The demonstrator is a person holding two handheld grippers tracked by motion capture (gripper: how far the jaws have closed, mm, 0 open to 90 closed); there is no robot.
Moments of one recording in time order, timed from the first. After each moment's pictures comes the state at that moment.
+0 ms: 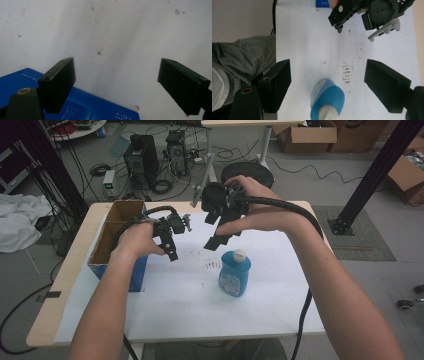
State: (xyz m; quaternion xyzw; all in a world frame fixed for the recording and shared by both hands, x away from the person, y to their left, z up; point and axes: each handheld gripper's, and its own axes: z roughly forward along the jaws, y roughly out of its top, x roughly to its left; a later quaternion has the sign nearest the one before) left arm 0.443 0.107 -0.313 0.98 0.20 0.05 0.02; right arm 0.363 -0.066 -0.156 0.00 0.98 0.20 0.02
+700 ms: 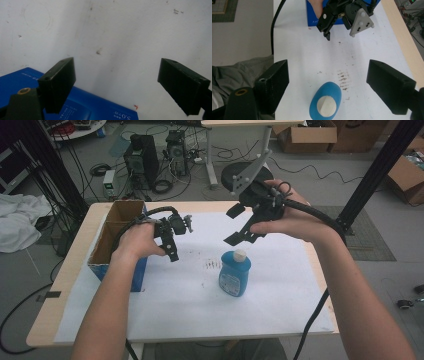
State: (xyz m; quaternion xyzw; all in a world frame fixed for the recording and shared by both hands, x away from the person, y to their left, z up) left arm 0.439 0.104 -0.312 0.98 0.20 0.05 0.02; right arm 0.363 -0.137 -0.158 0.05 0.95 0.32 0.04
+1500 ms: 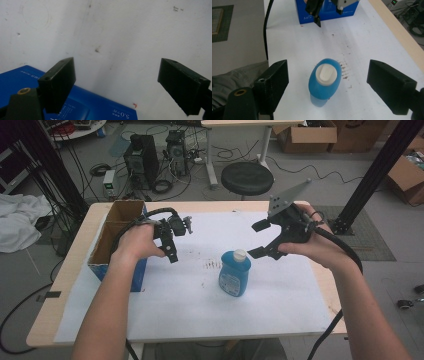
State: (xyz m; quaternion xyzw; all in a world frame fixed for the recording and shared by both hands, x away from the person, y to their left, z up) left arm 0.436 0.105 -0.313 0.98 0.20 0.05 0.01; right arm 0.350 -0.203 -0.208 0.11 0.92 0.38 0.05
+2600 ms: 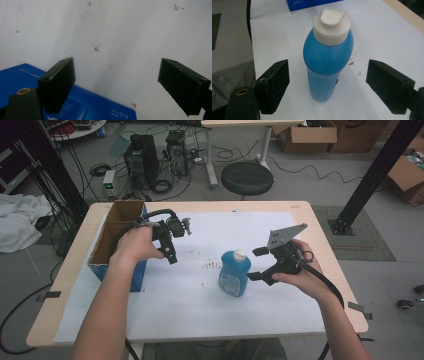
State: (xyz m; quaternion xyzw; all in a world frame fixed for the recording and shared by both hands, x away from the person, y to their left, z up) left arm 0.432 0.108 -0.315 0.98 0.21 0.05 0.01; right arm 0.338 -0.217 -0.303 0.15 0.90 0.41 0.07
